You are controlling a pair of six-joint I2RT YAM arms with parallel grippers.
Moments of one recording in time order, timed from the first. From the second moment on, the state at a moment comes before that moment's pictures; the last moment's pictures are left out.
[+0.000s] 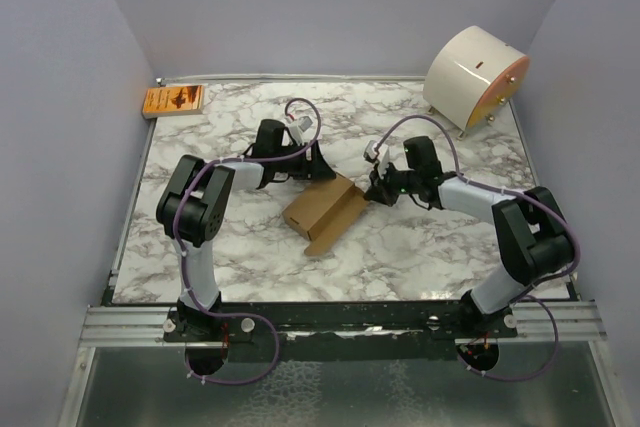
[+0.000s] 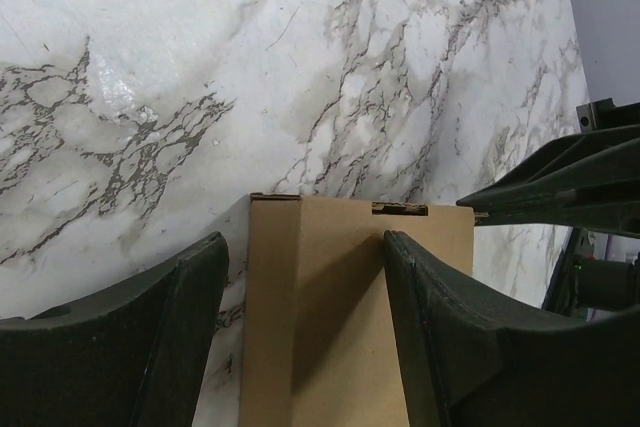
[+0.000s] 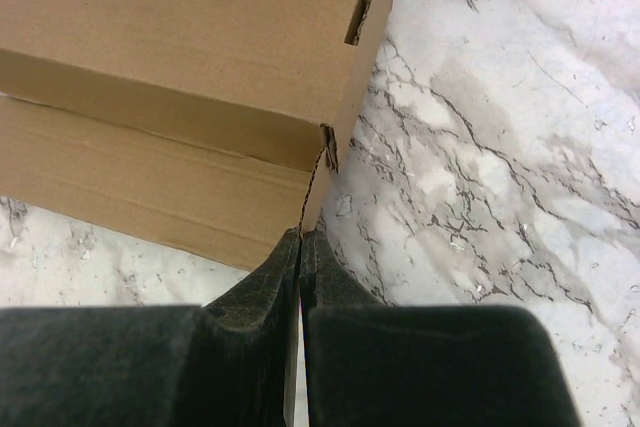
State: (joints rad) left arm -0.35 1.96 1.06 0.28 0.72 -0.45; right arm 0.40 1.63 0.82 0.05 -0.64 -0.40
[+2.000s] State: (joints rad) left arm -0.36 1.94 1.03 0.34 0.78 -0.49; right arm 0.41 1.64 0.89 -0.05 -0.65 -0.44
